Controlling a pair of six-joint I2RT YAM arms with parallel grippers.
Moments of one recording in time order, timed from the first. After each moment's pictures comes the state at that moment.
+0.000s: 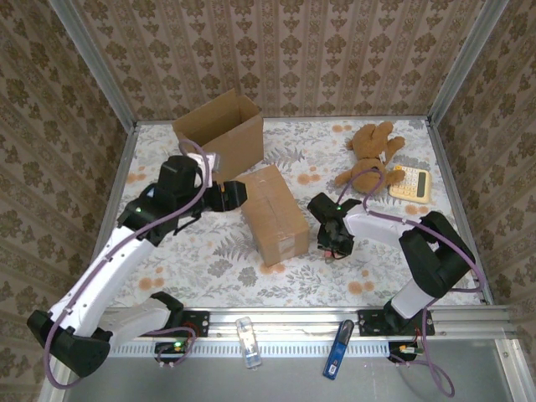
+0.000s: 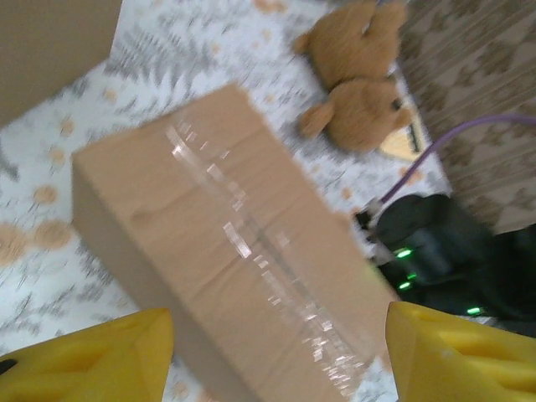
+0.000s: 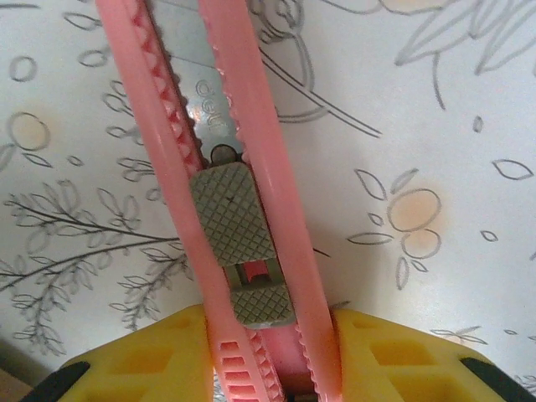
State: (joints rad) left arm -0.60 1.02 1.16 -0.70 0.25 -0.53; right arm 0.60 1.60 0.88 -0.76 0.08 0.97
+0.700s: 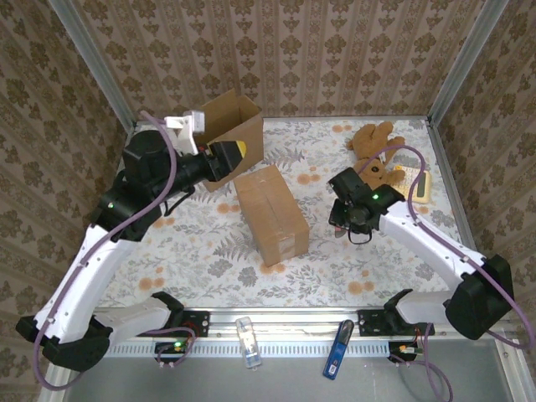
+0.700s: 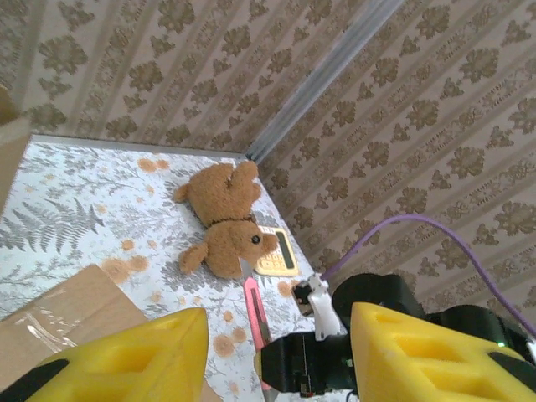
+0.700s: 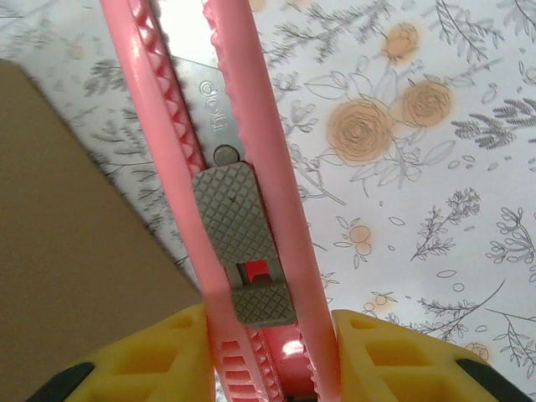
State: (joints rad) left arm -0.66 1.07 1.44 -0.57 0.25 -0.63; right arm 0.53 1.27 1.07 -0.97 0.13 0.83
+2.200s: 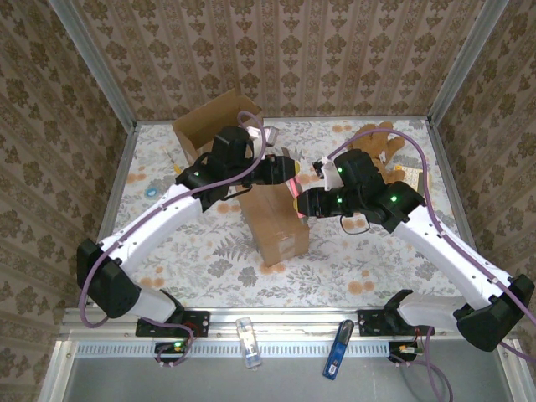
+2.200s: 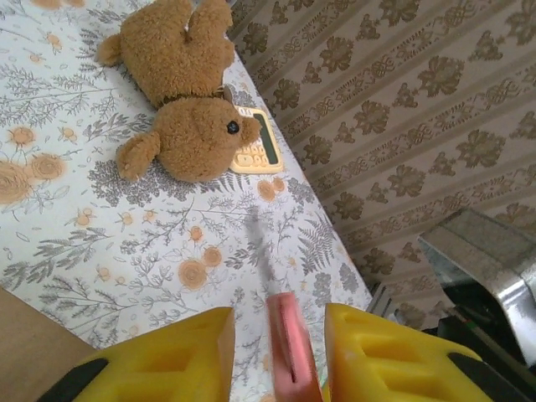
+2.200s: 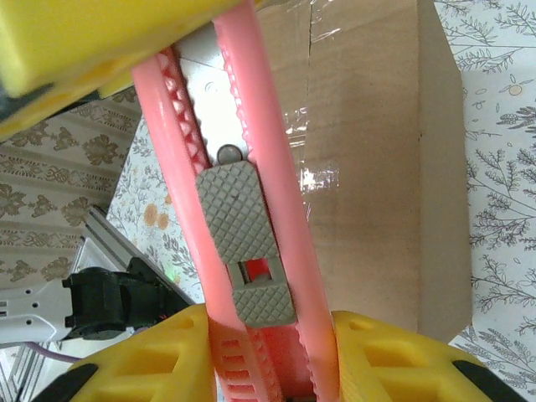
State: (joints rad) left arm -0.74 1.44 1.34 -0.33 0.46 -0.65; right arm 0.61 1.19 1.23 -0.77 -0.34 0.53
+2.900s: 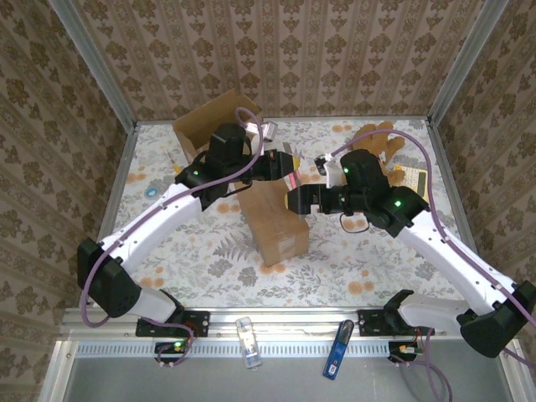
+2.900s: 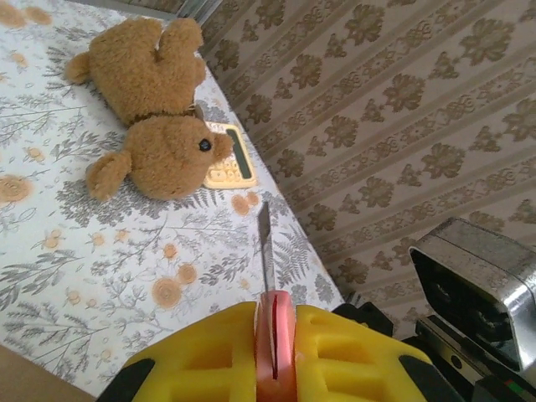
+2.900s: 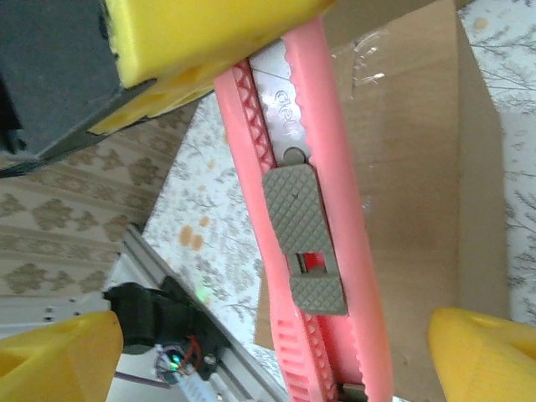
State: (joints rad) left arm -0.72 1.44 1.33 -0.22 0.54 -0.69; right arm 0.58 1.13 1.16 -0.62 -0.41 0.56
